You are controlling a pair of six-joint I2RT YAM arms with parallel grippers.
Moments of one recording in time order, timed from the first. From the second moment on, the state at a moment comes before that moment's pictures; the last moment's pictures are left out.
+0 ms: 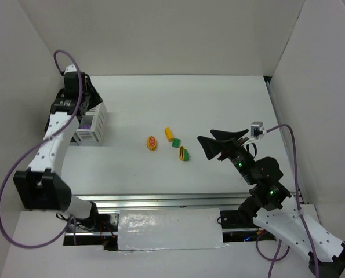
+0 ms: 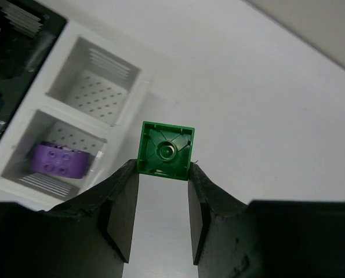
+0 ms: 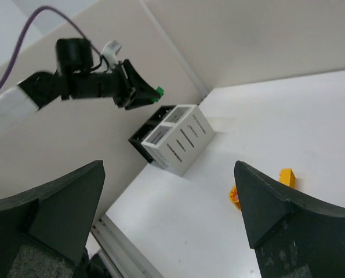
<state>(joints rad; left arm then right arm) -0.04 1.39 1.38 -0.53 -0.15 -0.51 0.70 0.44 0.51 0.22 0.09 0.59</state>
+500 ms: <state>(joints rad) 0.08 1.84 1.72 -0.74 -0.30 -0.54 0.70 0.55 0.52 0.16 0.03 0.58</state>
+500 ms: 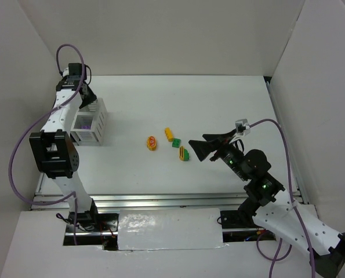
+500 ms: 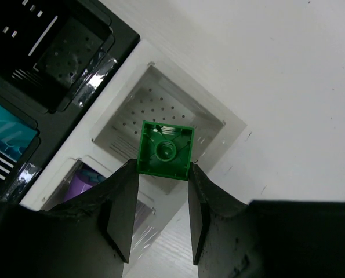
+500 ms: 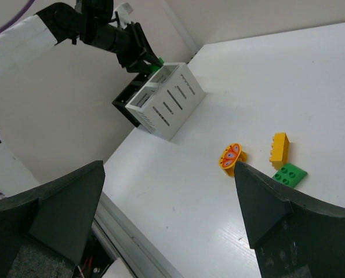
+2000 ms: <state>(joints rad) -0.77 1.68 1.41 -0.65 -0.43 -0.61 0.71 1.25 0.81 -0.44 0.34 0.75</state>
